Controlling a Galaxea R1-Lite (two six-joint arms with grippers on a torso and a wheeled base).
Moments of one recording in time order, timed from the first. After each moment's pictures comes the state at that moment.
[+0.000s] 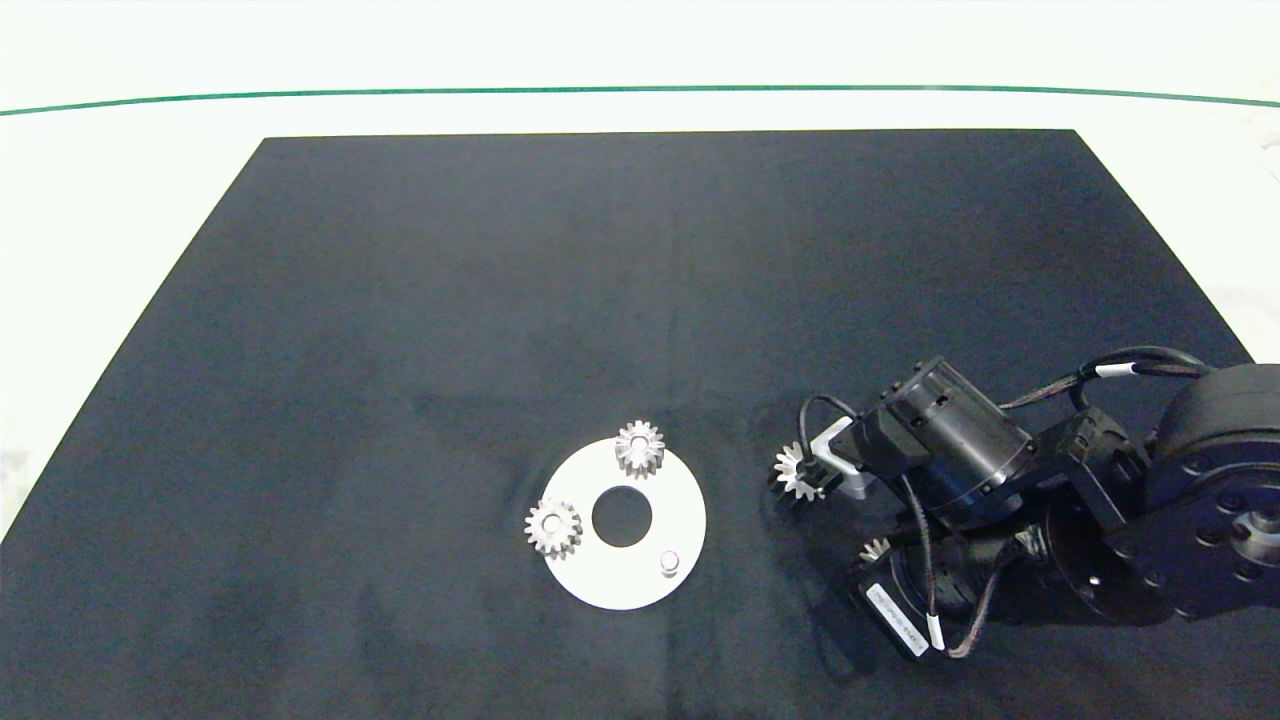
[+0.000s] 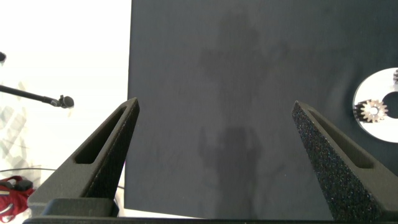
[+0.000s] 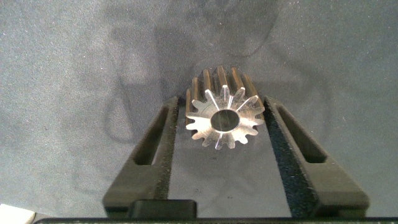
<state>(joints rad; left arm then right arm) 0.02 0.93 -1.53 0.94 0.14 0.11 0.73 1.72 -1.12 0.51 -0.36 0.02</state>
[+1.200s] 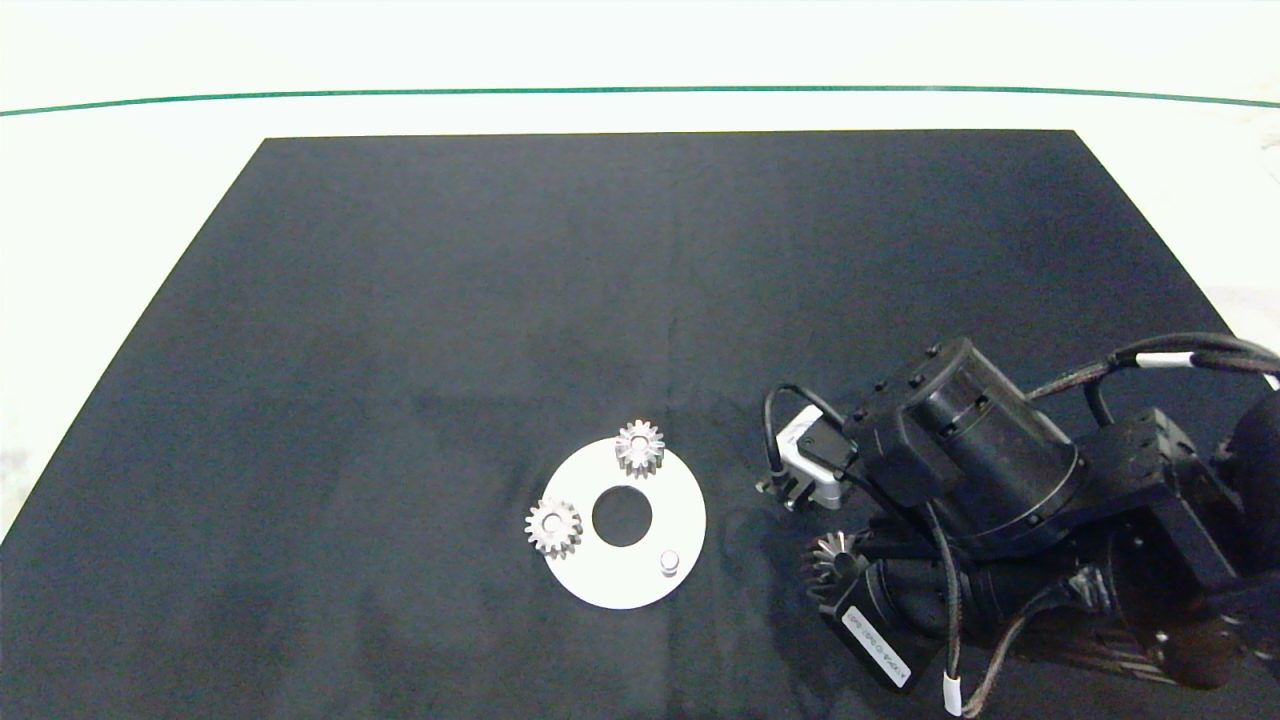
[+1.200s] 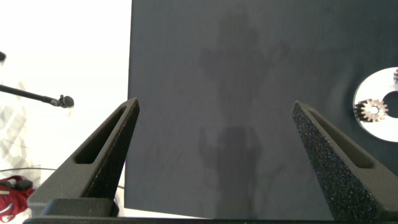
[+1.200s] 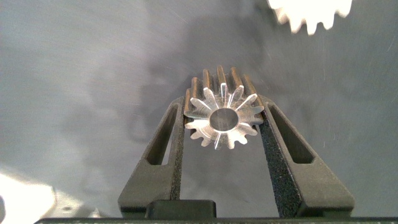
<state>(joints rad) 0.02 0.93 -1.52 0.94 0.14 0.11 0.88 1.66 -1.16 0.47 -0.37 -0.01</state>
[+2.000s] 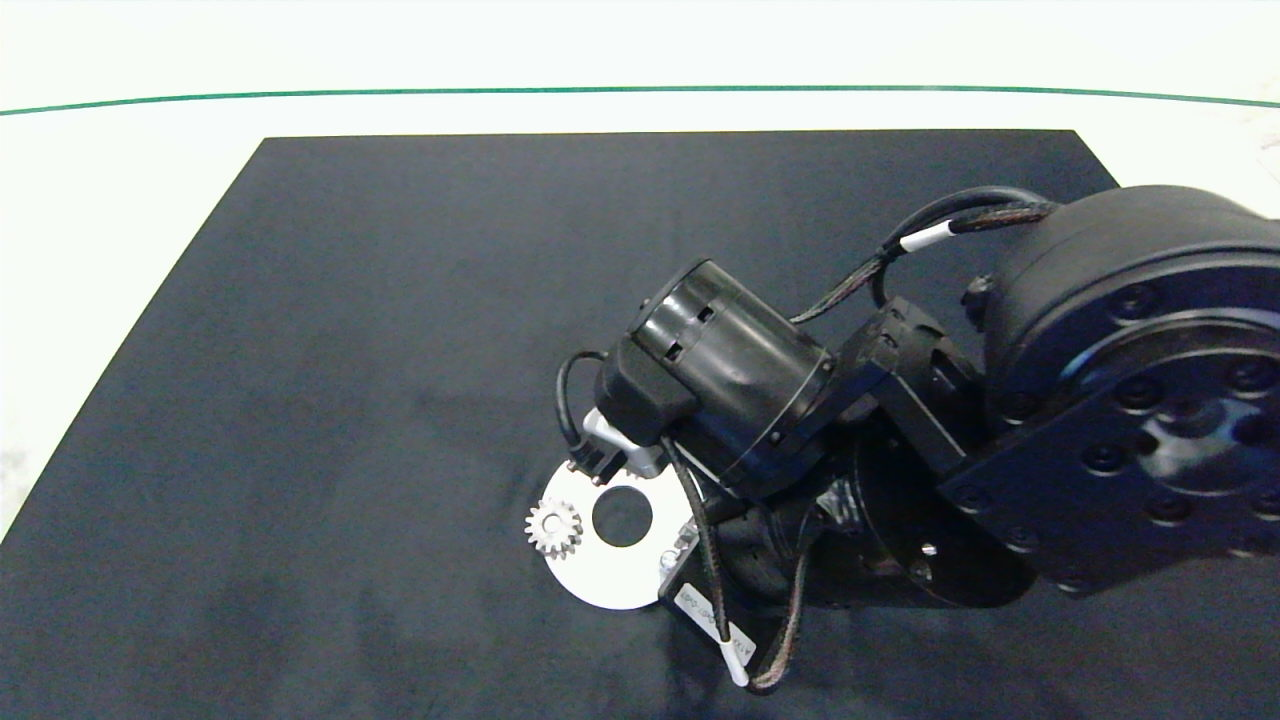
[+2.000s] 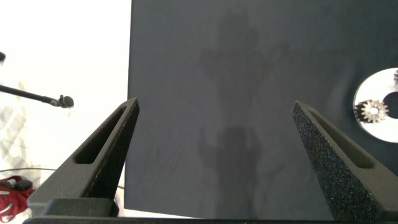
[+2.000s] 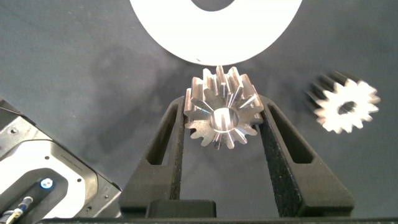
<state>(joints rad) 0.02 0.94 -1.53 0.93 0.14 0.11 1.03 1.95 -1.77 0.89 -0.37 -0.01</state>
